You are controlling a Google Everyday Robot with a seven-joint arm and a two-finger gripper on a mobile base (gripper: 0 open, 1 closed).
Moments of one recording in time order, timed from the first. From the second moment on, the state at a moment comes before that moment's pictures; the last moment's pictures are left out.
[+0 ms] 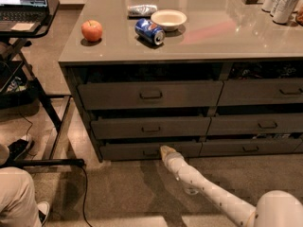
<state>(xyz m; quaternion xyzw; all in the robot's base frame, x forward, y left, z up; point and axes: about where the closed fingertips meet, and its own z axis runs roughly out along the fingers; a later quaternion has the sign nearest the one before) 0.719 -0.088 0.282 -0.12 0.83 0.14 0.53</state>
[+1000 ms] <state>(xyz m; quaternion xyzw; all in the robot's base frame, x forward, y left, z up) 0.796 -0.099 0.254 -0.06 0.81 0.12 0.58</state>
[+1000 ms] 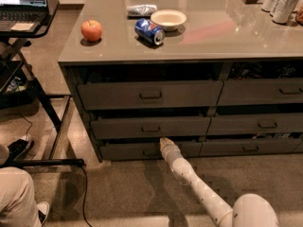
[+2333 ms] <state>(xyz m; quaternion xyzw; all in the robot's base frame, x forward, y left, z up) 0.847 -0.109 0.199 -0.02 0.84 0.09 0.54</state>
